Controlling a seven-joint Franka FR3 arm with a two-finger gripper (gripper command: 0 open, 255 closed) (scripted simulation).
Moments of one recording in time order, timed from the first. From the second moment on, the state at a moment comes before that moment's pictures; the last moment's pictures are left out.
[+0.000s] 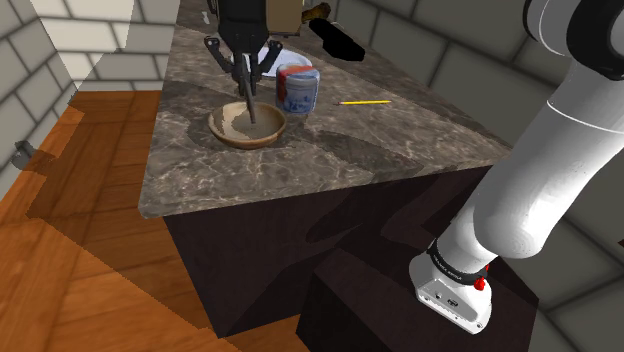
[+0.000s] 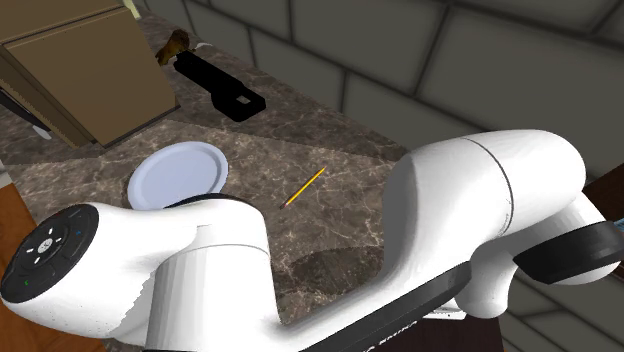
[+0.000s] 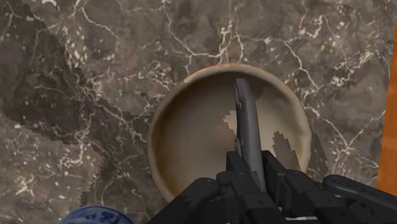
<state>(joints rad) 0.14 0.05 0.35 -1.57 0.05 1.57 0.94</state>
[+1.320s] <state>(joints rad) 0.14 0.03 0.35 -1.69 0.06 1.68 0.93</state>
